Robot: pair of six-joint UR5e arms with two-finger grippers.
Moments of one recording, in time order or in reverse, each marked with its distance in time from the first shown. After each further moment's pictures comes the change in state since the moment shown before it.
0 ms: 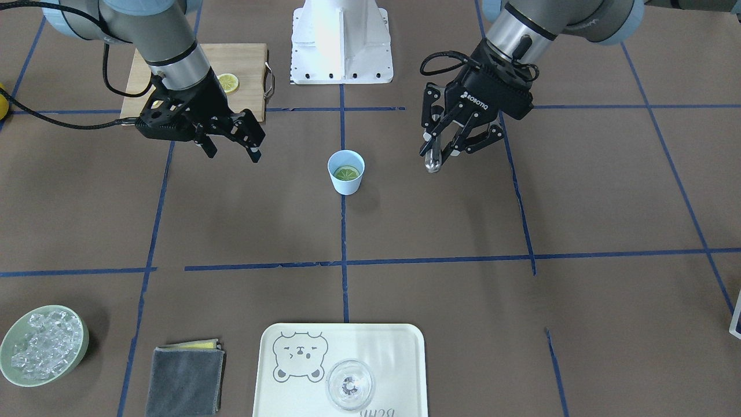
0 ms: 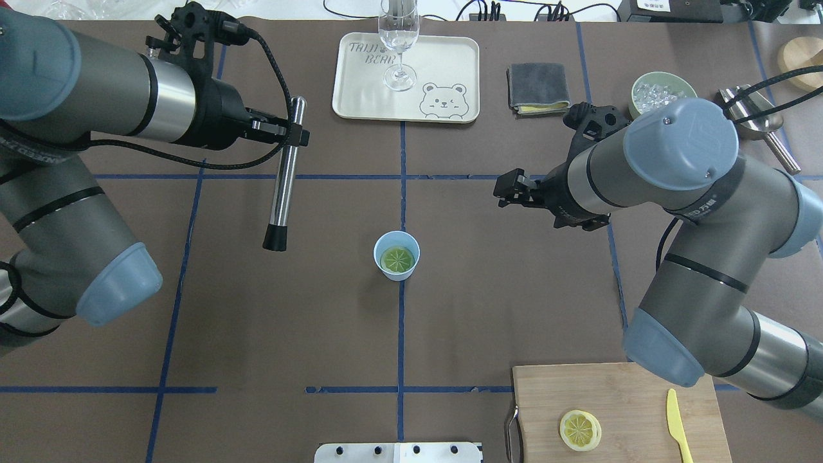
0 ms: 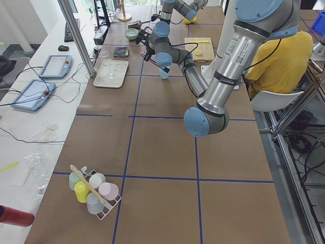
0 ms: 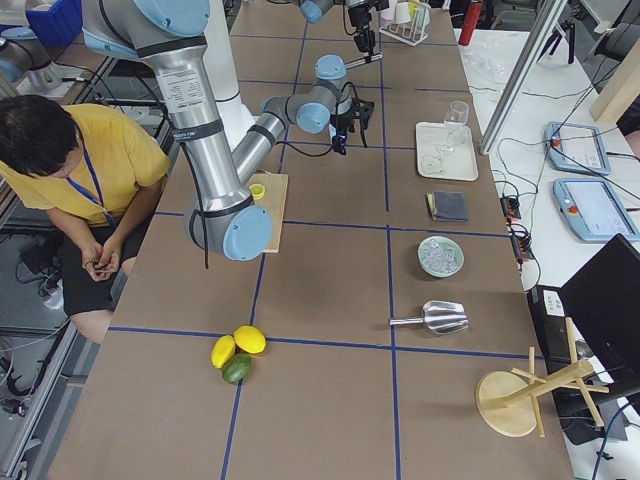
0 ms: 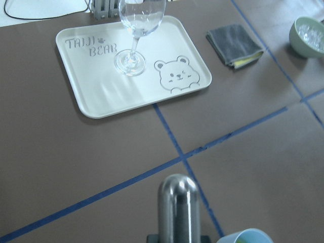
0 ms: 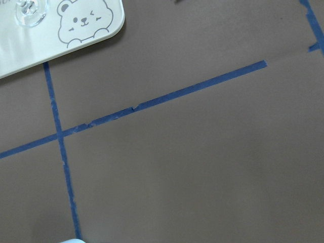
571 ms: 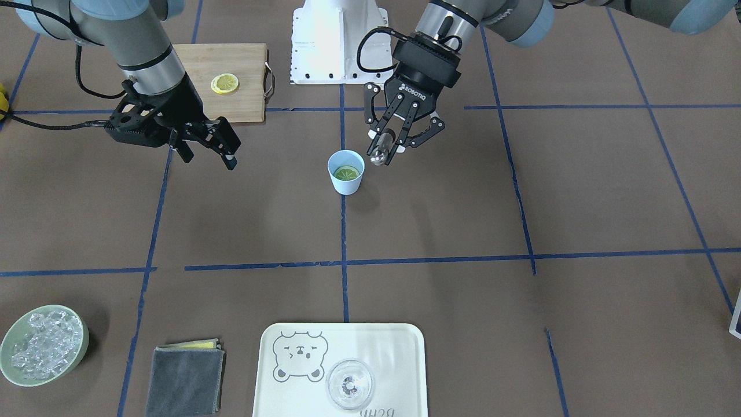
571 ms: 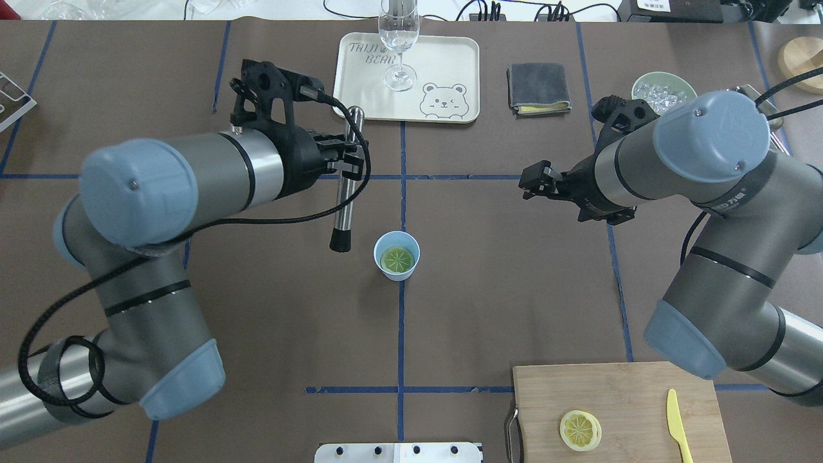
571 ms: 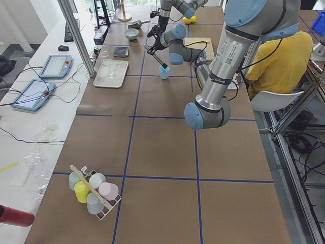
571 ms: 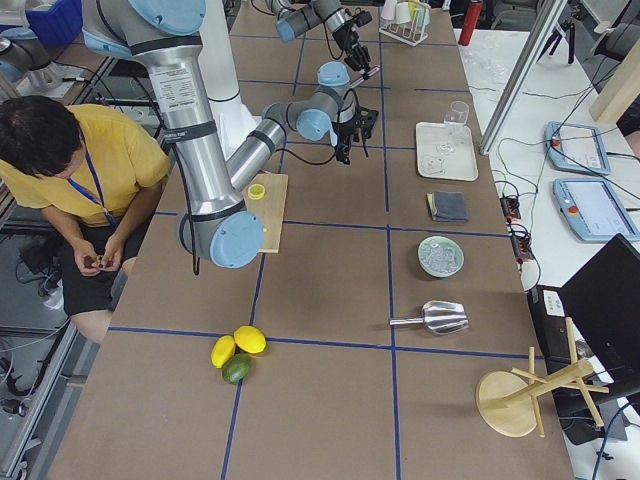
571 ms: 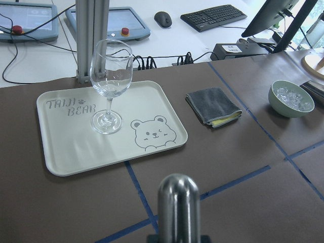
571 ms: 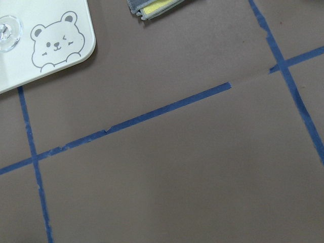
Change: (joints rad) left arm 0.269 -0.053 0.044 -0.118 0.531 0.052; right arm 0.040 -0.054 0.021 0.000 0.005 -0.003
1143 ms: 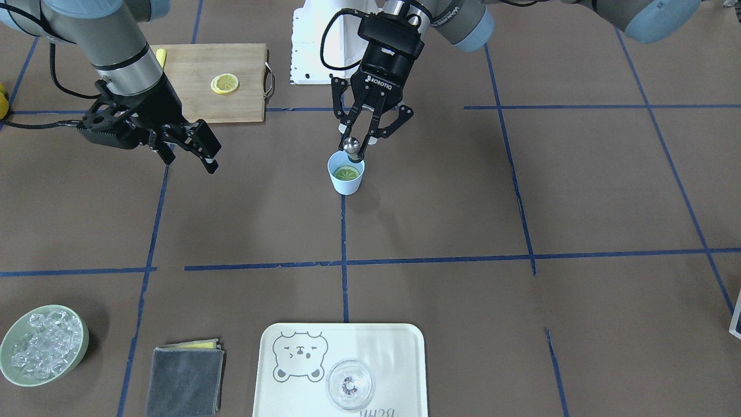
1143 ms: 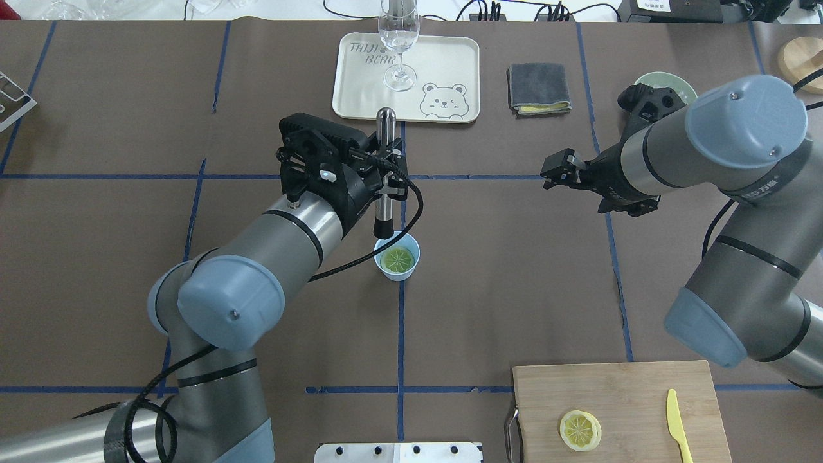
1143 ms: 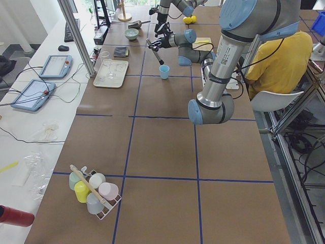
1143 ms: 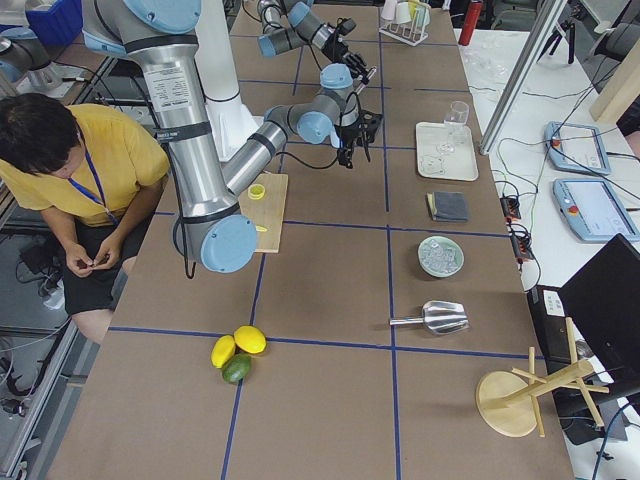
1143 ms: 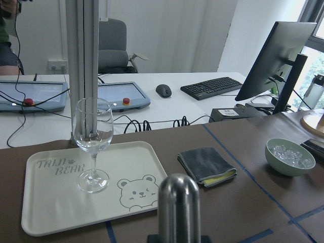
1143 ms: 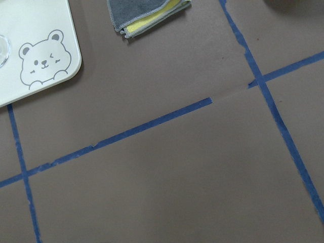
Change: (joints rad) left arm 0.163 -0.042 0.095 -0.155 0.448 0.051; right arm 0.041 -0.023 0.009 0.000 0.023 -0.006
